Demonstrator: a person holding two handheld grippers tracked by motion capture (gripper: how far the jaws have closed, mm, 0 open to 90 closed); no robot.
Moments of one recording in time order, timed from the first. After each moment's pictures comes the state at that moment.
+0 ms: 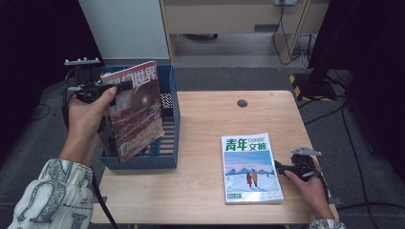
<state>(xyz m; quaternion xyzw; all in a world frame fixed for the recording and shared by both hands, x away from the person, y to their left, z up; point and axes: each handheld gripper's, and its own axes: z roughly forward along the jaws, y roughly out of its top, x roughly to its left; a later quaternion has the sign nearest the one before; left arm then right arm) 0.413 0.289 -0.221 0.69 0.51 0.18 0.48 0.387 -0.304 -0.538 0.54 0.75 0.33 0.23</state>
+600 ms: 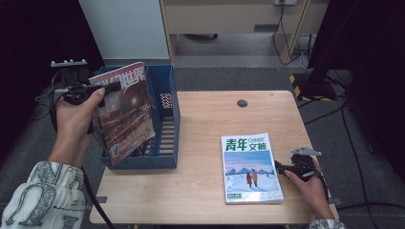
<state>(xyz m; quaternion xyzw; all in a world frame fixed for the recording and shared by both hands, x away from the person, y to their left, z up) 0.408 0.313 -0.221 0.67 0.54 0.20 0.47 0.387 -0.304 -0.538 0.54 0.75 0.32 0.23</state>
